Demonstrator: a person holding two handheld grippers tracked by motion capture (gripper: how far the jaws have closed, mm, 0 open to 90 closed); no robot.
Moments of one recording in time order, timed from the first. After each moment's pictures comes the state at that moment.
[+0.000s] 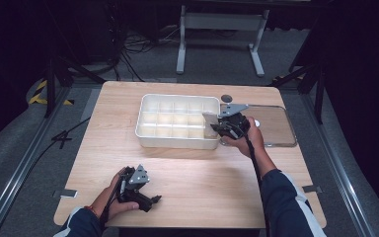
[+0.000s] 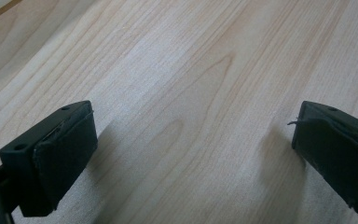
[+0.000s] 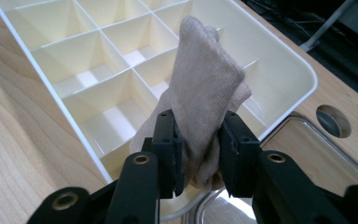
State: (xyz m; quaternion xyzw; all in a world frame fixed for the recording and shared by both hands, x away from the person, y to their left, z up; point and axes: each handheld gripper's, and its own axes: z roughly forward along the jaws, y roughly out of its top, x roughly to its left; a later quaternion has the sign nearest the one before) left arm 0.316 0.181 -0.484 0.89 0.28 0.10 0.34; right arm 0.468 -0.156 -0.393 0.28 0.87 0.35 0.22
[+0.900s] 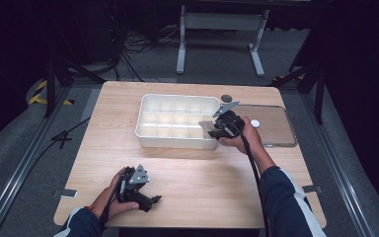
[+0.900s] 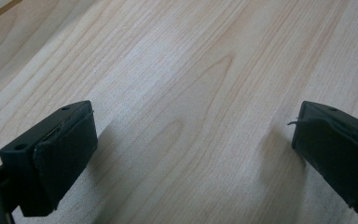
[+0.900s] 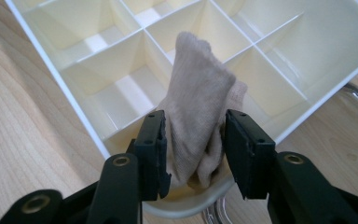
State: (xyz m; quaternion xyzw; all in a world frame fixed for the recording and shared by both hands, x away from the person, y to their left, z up) left arm 0.316 0.181 -0.484 0.89 0.28 0.10 0.34; right arm 0.483 -0.148 -0.402 0.29 0.90 0.29 0.15
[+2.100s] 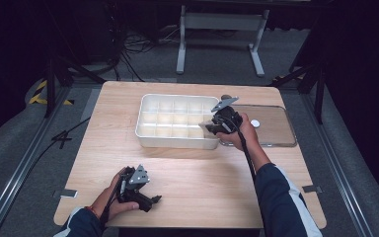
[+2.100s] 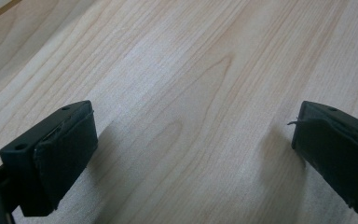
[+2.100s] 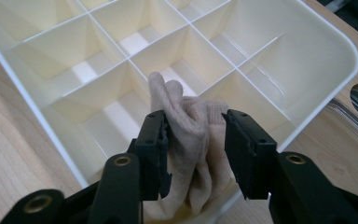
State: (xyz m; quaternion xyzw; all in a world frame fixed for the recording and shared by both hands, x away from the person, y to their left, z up) left arm 0.316 0.181 -0.484 0.89 0.28 0.10 0.34; right arm 0.493 -0.140 -0.397 0.31 0.88 0.31 0.16
